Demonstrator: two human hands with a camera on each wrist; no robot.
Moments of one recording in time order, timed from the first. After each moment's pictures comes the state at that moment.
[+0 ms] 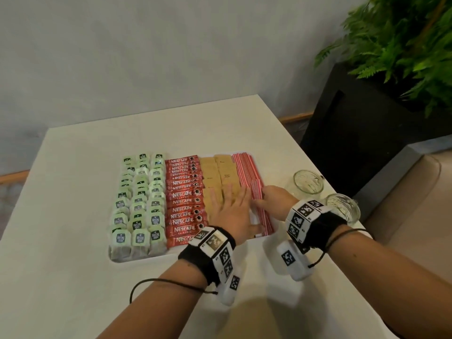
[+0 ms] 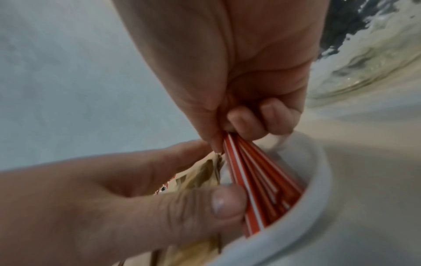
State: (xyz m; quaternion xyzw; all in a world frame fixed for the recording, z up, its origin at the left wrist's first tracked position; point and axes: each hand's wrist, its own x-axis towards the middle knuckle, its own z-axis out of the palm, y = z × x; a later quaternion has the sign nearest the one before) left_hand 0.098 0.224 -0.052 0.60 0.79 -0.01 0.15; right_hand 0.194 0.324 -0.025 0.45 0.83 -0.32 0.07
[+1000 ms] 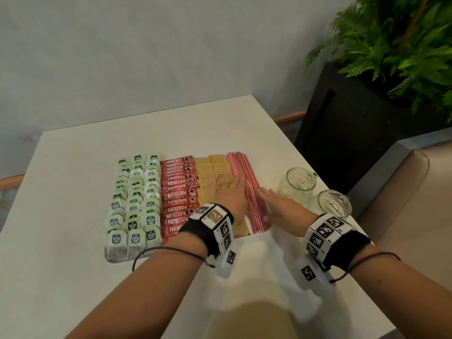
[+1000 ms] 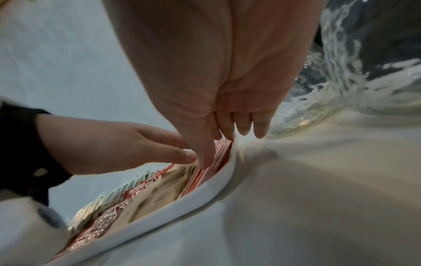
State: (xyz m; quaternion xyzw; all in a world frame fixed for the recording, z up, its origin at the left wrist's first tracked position) left_hand 0.091 0.256 -0.024 0.59 0.79 -0.08 0.15; right_hand 0.248 0.315 -0.031 0.34 0.88 -0.33 0.08
